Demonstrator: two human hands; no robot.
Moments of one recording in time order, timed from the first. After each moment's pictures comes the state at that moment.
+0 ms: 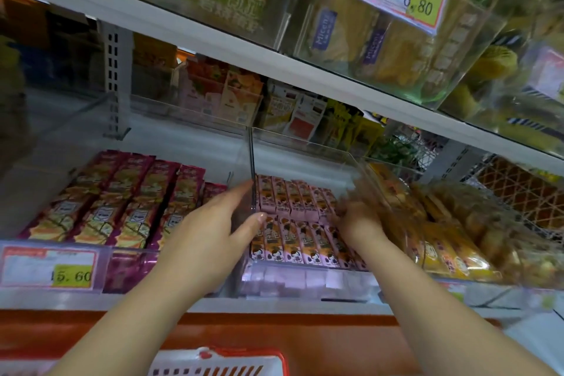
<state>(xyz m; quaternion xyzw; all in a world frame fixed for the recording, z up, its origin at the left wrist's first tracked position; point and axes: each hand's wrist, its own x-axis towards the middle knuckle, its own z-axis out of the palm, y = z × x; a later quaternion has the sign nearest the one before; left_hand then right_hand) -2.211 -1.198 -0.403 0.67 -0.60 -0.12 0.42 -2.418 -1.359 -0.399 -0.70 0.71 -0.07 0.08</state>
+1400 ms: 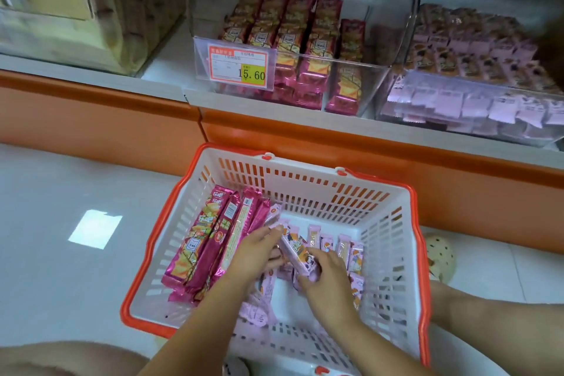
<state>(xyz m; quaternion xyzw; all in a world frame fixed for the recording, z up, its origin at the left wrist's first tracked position) -2.209 -1.001 -0.664 0.67 -0.07 -0.58 0.46 -2.367 -1.036 -0.677 -0.73 0.53 -0.08 0.42</state>
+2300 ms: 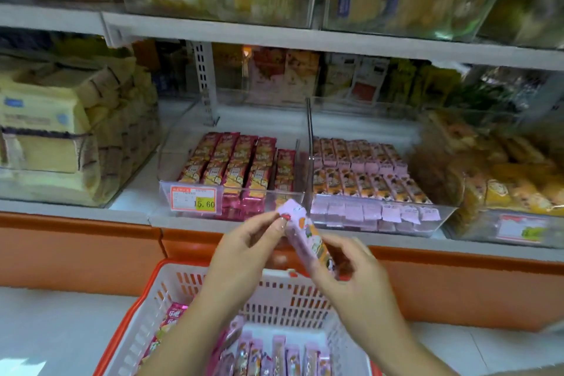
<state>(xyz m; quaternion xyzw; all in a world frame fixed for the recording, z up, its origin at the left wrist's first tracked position) -2.230 -1.067 -0.430 0.59 -0.40 -0.38 0.59 -2.391 -1.112 -0.440 -0.74 0.44 -0.35 0.37</state>
